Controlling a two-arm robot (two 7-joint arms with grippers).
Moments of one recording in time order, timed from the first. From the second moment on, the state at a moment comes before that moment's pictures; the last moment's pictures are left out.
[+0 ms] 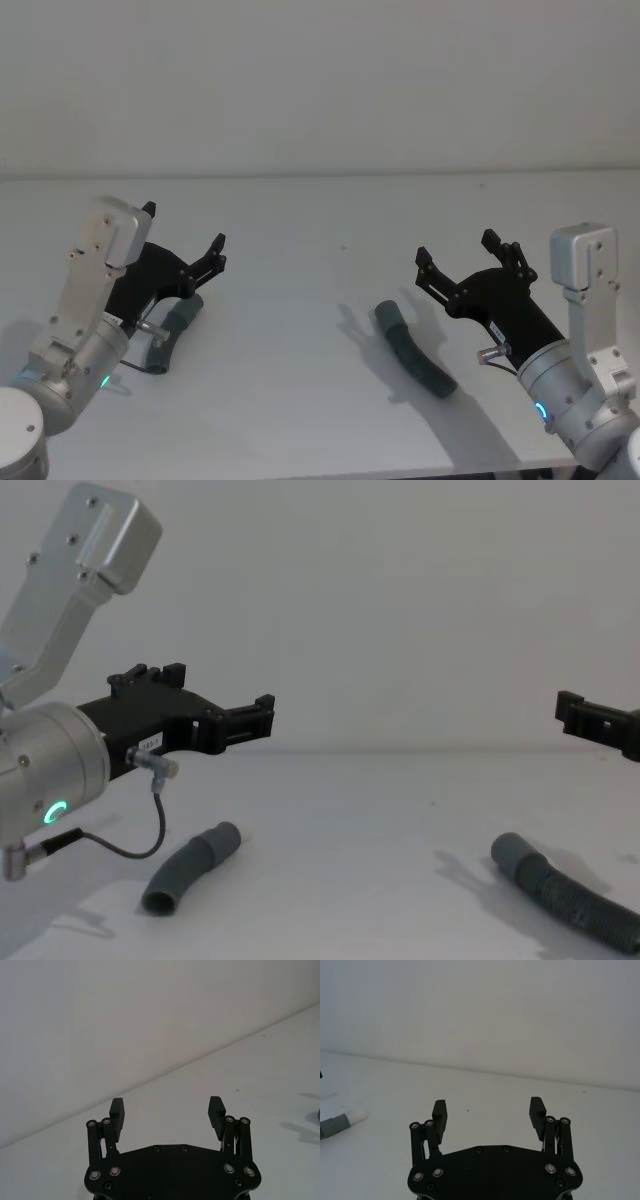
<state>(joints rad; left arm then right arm) -0.24 0.38 0.45 -1.63 -0.20 0.01 -0.01 -0.01 0.34 -0.23 -1.77 0.29 0.03 0.07</state>
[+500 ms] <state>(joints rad) -0.24 0.38 0.45 -1.63 -0.20 0.01 -0.01 -0.01 0.34 -0.23 -1.77 0.29 0.03 0.07</state>
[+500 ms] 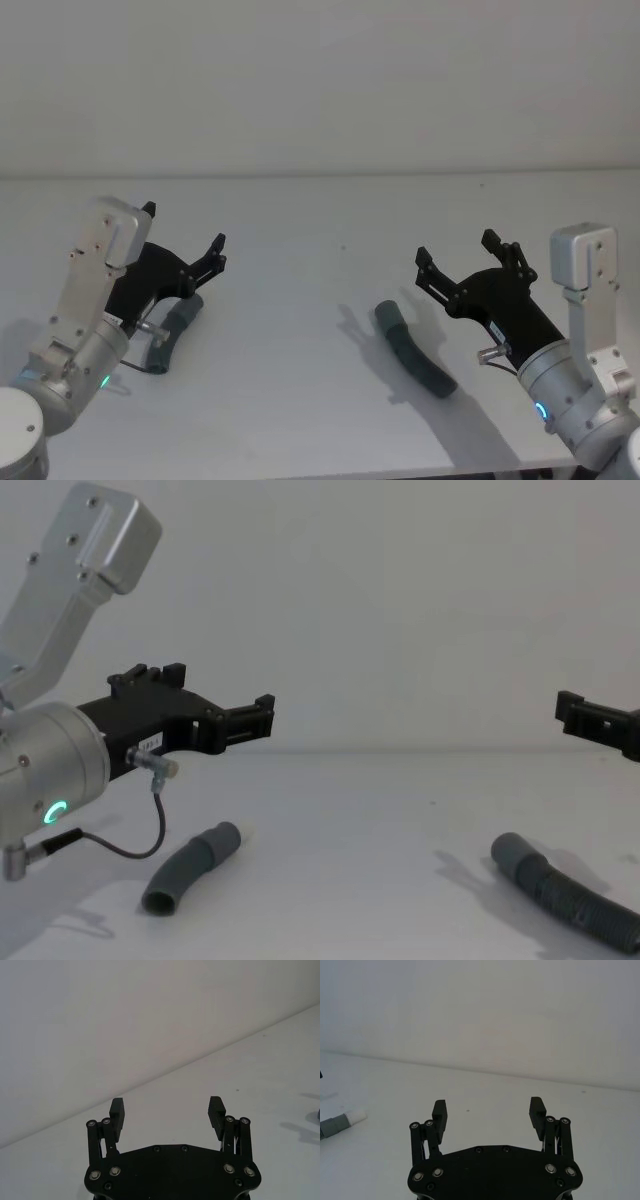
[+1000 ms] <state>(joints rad) -0.24 0.38 0.45 -1.63 -0.20 0.01 -0.01 -0.01 0.34 -0.23 -1.77 0.29 0.03 0.07</state>
